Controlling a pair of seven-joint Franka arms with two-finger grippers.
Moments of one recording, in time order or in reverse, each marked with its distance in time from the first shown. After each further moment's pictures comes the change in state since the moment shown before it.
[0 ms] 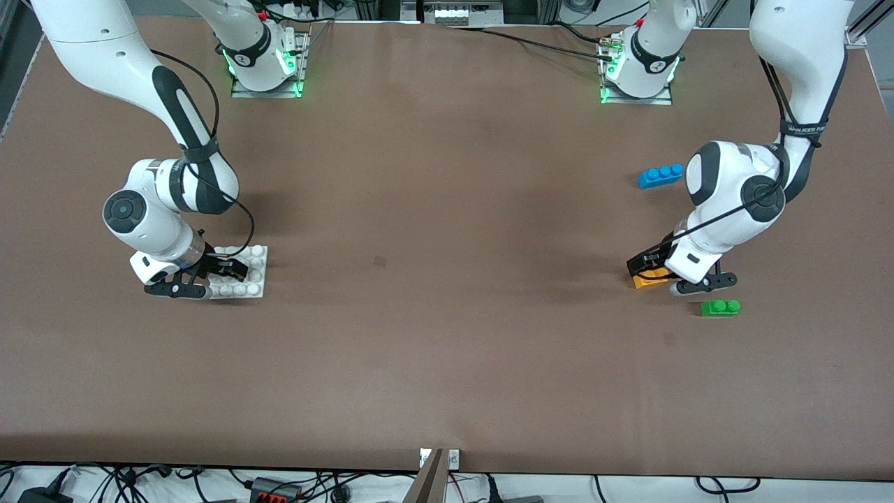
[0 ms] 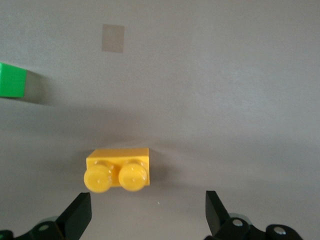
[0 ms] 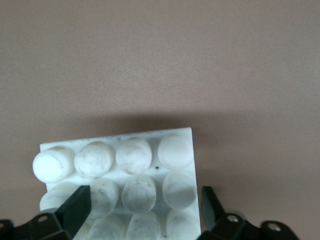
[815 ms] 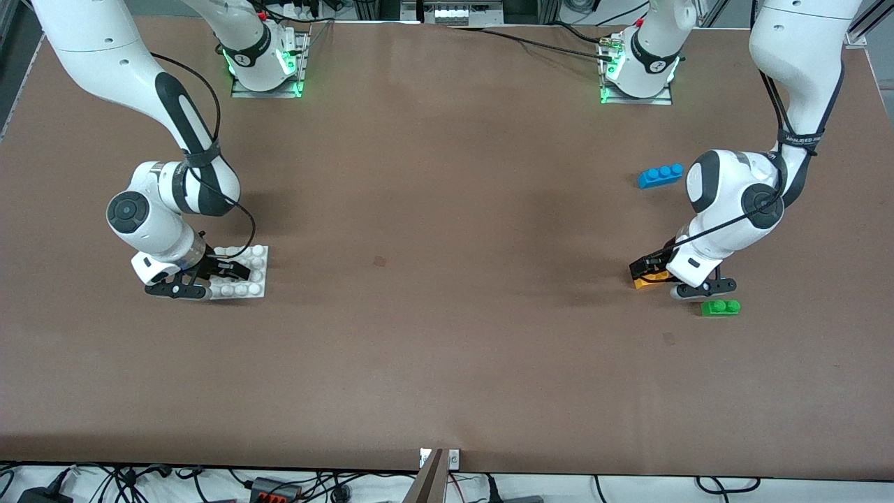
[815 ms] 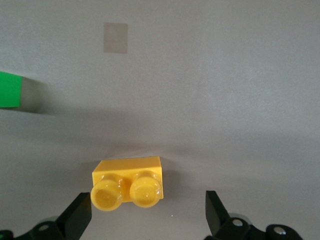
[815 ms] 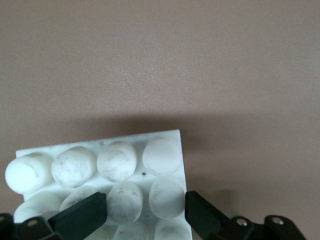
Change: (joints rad) left arm 0.013 0.038 0.006 0.000 0.001 0.036 0.065; right arm -0.001 0.025 -0.011 -0.004 -0.001 0.039 -0.004
